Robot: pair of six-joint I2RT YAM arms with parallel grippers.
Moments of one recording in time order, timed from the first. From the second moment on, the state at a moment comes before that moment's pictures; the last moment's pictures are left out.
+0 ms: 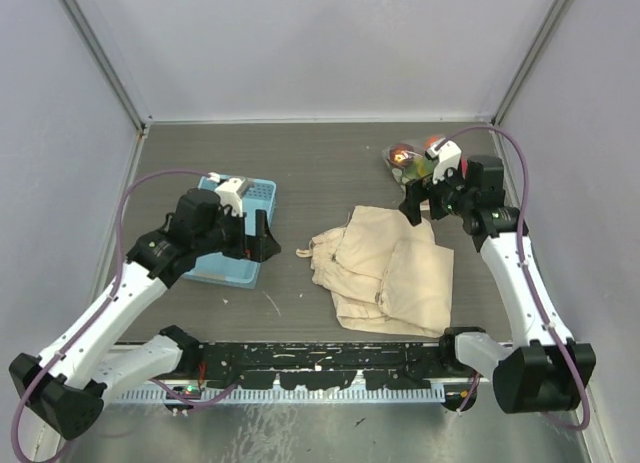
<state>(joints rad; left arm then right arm) -0.53 0.93 0.95 -0.66 0.21 -0.40 0.03 1.06 0.99 -0.50 -0.43 -0.22</state>
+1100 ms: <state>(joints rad) -0.55 1.06 0.99 -0.63 0.03 -0.14 0.26 1.48 0.92 -0.25 0.17 -0.49</state>
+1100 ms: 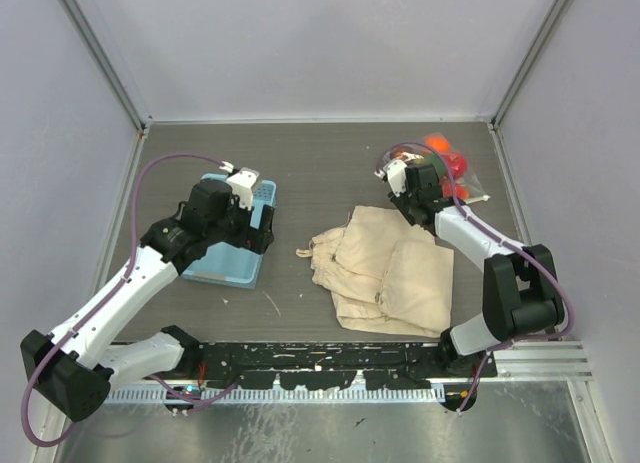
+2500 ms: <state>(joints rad) -0.55 0.99 0.88 -0.50 0.18 -0.05 0.05 1.47 1.65 -0.48 -0.28 -0.42</state>
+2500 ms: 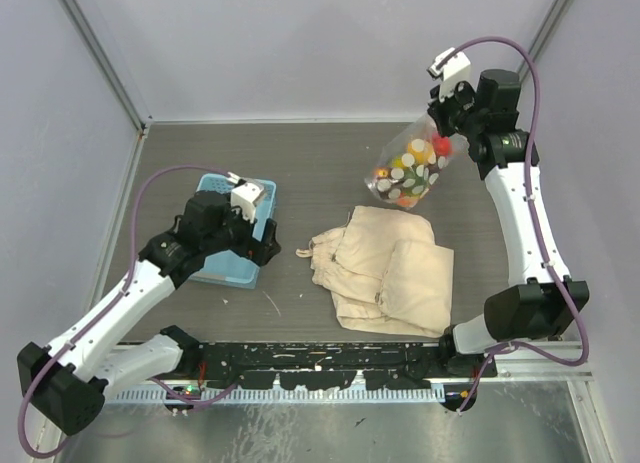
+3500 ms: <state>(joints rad) -0.97 1.16 1.10 -0.16 0.03 -0.44 0.12 1.16 1.35 -0.84 -0.98 -0.54</state>
